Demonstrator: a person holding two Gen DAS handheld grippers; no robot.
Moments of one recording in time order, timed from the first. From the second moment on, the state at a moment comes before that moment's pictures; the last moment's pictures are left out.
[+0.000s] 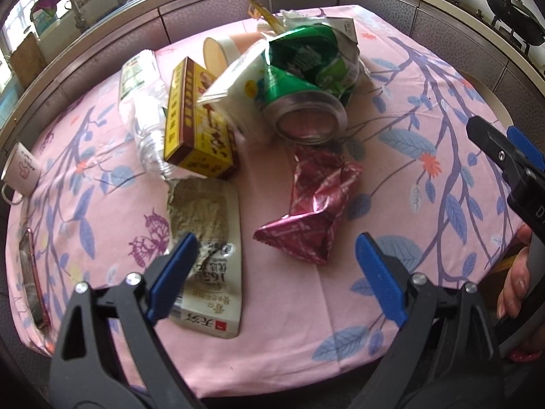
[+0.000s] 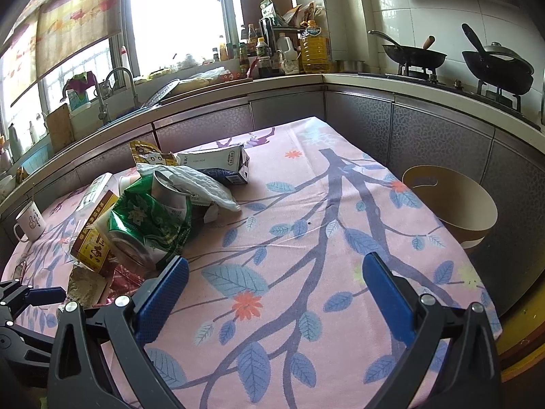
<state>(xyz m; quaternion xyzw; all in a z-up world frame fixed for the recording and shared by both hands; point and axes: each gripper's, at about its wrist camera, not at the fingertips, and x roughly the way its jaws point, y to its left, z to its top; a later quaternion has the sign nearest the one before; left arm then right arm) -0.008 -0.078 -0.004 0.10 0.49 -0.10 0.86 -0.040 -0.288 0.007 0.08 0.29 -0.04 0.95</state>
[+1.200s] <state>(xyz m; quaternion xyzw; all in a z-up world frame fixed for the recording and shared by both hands) 0.001 0.003 -0.021 -0.04 0.49 -0.20 0.85 0.012 -0.178 -0.028 0.08 0.48 0.28 0.83</state>
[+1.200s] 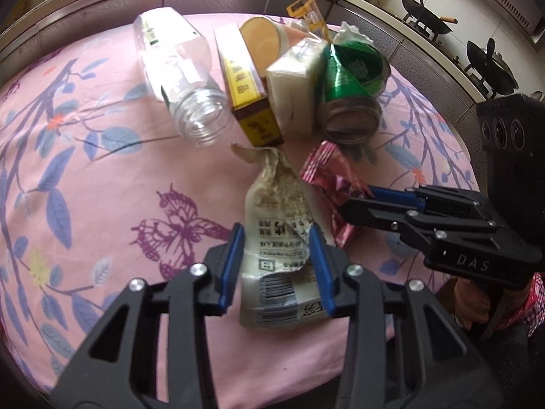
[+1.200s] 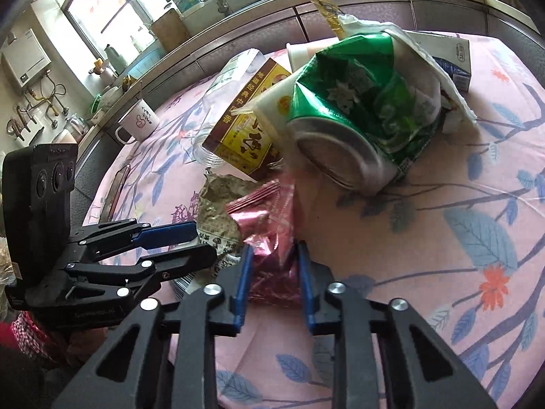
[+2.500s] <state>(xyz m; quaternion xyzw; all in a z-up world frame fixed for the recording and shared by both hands) 0.028 -0.134 0.038 0.02 0.47 -0.32 0.82 -0.026 -0.350 -0.010 0.22 0.37 0.18 0.88</state>
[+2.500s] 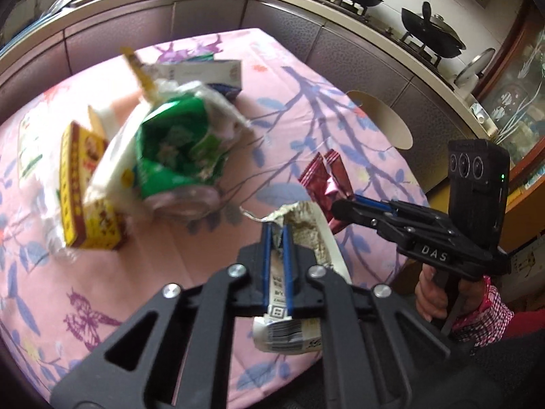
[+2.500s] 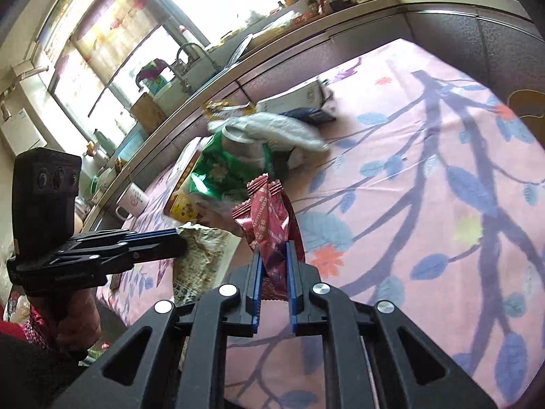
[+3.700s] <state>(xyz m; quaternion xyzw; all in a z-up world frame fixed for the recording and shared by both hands) 0.071 -0.345 0.061 0.10 0.35 -0.40 0.84 0.005 -0.572 0.002 0.33 0.26 0.02 0.91</state>
